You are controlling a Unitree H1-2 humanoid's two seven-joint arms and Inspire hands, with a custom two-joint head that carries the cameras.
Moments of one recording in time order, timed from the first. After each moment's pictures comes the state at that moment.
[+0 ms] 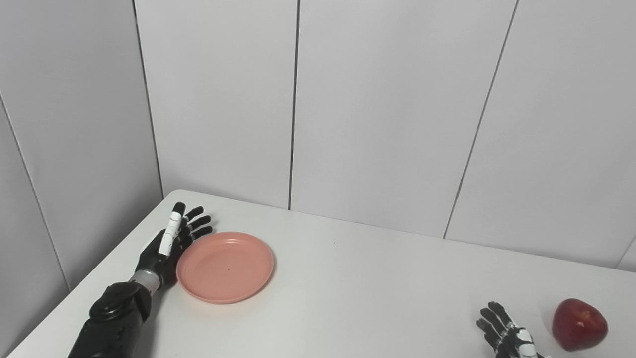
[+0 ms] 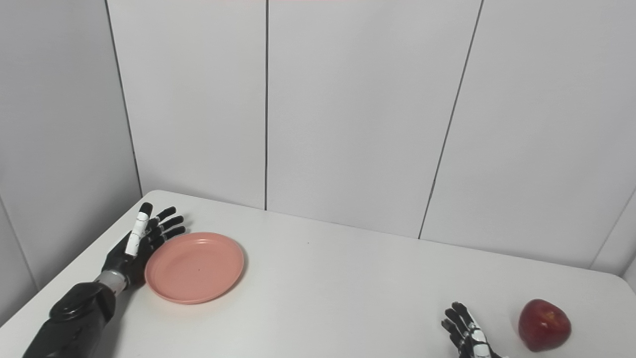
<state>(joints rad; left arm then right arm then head) -0.51 0.39 0.26 0.78 -0.32 -0.05 -0.32 -0.04 -0.15 -0.06 0.02 0.22 0.00 0.22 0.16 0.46</state>
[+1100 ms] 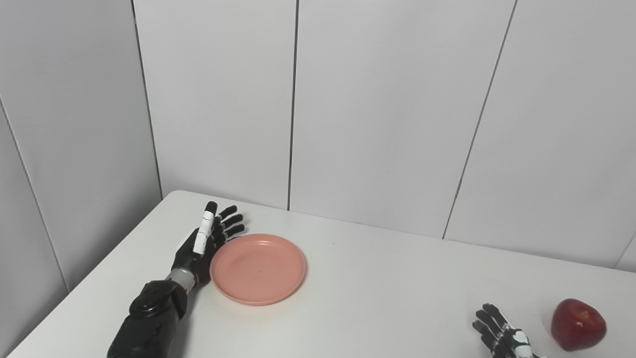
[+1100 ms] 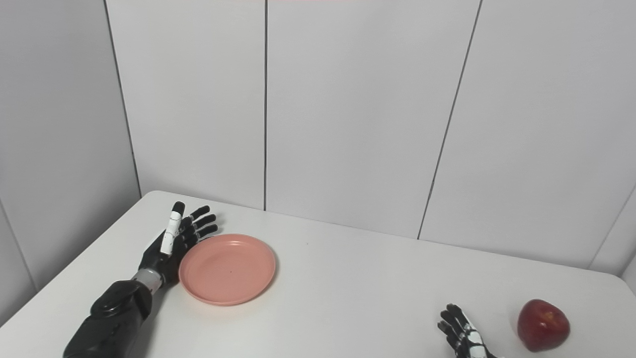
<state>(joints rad) -0.59 0.30 0.20 0.88 -0.31 -0.12 -0.31 -0.04 -0.15 -0.05 0.01 0.21 0.02 0.21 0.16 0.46</state>
